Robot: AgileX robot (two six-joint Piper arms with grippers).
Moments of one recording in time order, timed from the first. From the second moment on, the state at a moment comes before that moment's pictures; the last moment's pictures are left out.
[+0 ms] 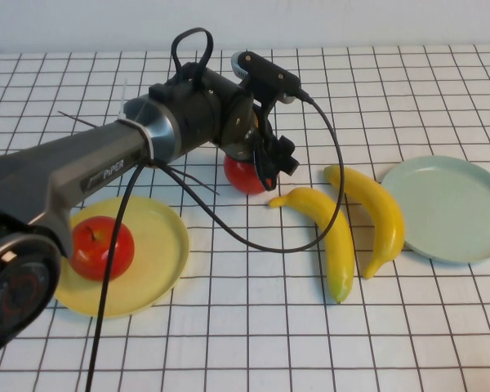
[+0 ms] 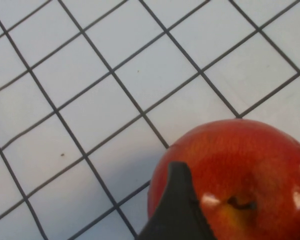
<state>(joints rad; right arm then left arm) 0.04 -0.01 0.03 0.11 0.34 0.23 -0.62 2.14 -1.75 0.18 0.59 0.01</state>
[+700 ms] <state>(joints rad) 0.04 -0.01 0.03 0.11 0.34 0.23 -0.62 1.98 -1.86 0.25 1.03 0.00</state>
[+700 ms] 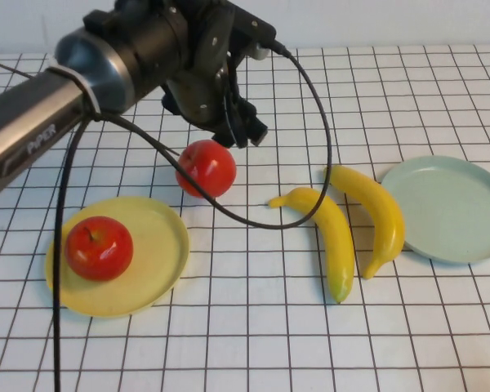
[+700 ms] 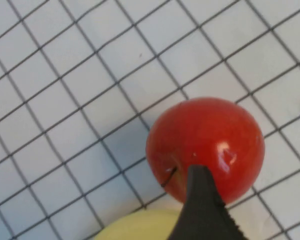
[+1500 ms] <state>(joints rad) 0.04 -0.01 0.03 0.11 0.34 0.23 -0.53 1.92 -1.78 0.15 1.01 0.04</state>
